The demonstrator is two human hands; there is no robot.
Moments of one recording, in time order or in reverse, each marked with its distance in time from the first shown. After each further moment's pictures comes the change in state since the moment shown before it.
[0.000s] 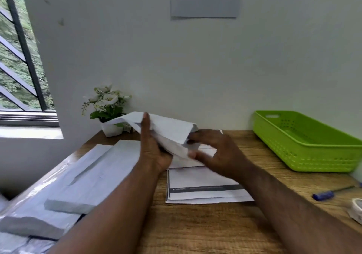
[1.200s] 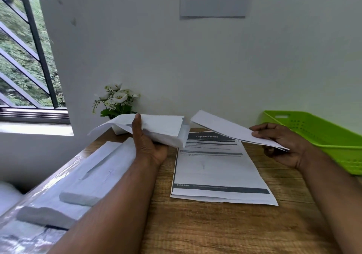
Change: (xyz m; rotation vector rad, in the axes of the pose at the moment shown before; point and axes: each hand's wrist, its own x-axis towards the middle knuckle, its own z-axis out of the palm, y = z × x) left_hand 0.009 0.018 -0.021 -0.241 0.138 0.148; right_hand -0.016 0.072 -0.078 0.872 0.184 0.996
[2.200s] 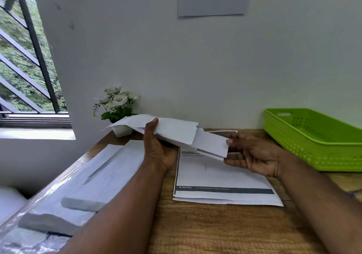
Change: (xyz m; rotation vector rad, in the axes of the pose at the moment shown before) left_hand 0.002 -0.015 -0.001 0.076 -0.066 -0.143; right_hand -0.009 0.021 0.053 0.152 -0.304 0.210
